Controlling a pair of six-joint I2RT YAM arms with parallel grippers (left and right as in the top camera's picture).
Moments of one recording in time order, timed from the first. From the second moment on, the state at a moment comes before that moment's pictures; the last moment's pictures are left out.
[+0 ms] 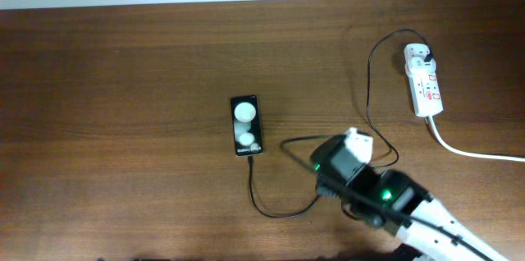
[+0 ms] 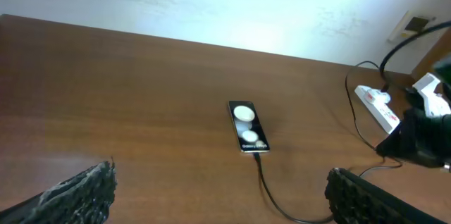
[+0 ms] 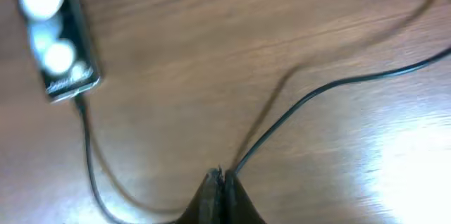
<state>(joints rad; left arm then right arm) -0.07 0.01 1.18 -1.41 0.10 -0.20 0.68 1.07 0.85 -0.95 0.21 0.94</state>
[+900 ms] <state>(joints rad) -0.07 0.01 1.18 -1.50 0.10 -0.20 -0.36 2.03 1.91 -1.15 0.03 0.41</state>
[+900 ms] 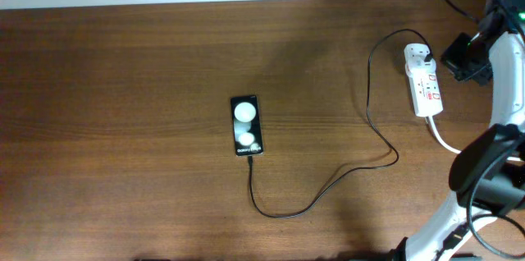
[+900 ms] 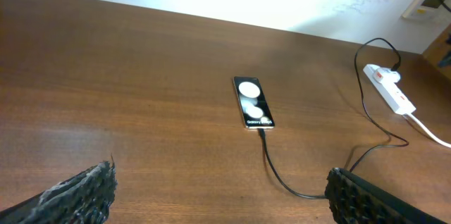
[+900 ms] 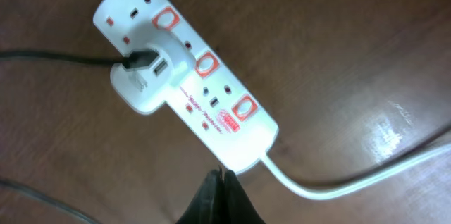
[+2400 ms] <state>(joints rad) -0.07 0.01 1.18 -1.50 0.10 -0.20 -0.40 1.84 1.98 -1.16 -0.18 0.42</state>
